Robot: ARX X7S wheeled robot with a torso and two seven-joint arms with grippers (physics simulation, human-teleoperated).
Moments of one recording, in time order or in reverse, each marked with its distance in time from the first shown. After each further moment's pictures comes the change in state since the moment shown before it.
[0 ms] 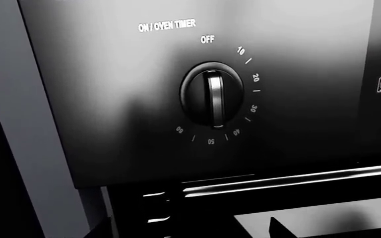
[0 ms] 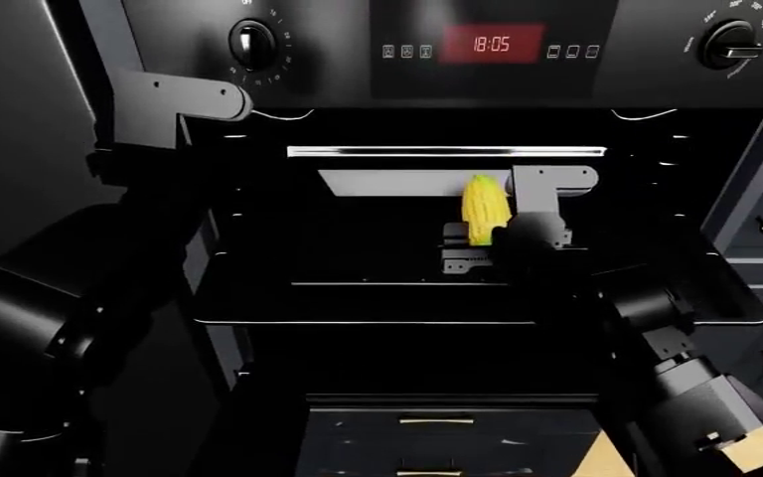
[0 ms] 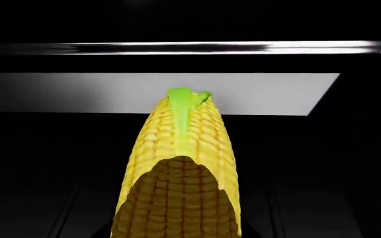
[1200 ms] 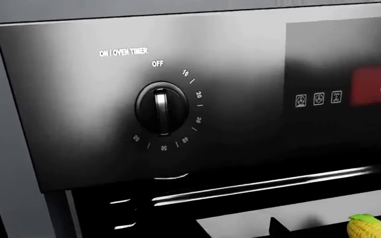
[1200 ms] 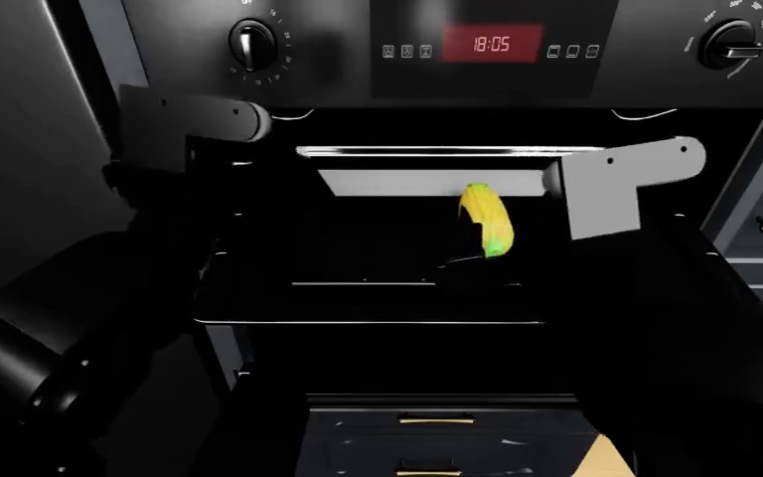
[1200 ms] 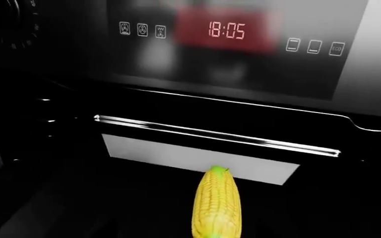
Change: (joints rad) left arm 0.080 0.008 -0.022 0.210 -0.091 -0.050 -0.052; right arm -0.163 0.311 0.180 -1.067 0.403 0.248 0.555
